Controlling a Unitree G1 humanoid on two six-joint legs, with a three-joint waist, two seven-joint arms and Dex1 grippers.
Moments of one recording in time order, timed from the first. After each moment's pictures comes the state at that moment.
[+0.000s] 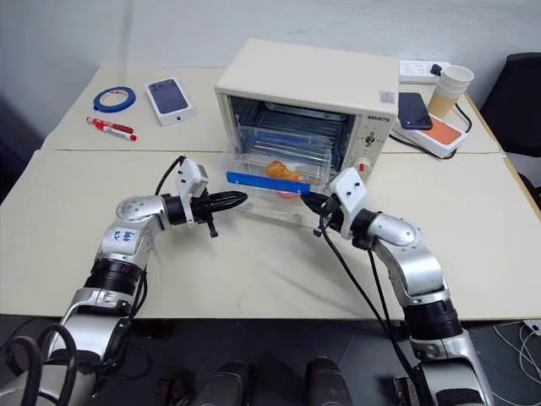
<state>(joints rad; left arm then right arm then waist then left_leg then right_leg) -0.78 0.40 -0.02 0.56 -0.22 0.08 -0.95 -0.51 -0.45 0.08 0.00 0.27 0.32 0.68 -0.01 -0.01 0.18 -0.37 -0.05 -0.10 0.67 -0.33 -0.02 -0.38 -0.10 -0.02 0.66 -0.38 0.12</state>
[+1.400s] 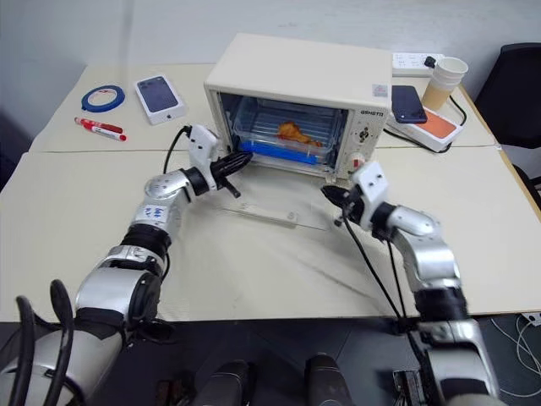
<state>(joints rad) -1.03 0.31 0.07 1.01 -0.12 -0.18 -0.74 -0.45 -0.55 -0.05 0.05 0.31 0.31 0.78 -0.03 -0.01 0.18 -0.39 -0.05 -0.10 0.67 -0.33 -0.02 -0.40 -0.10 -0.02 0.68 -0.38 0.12</state>
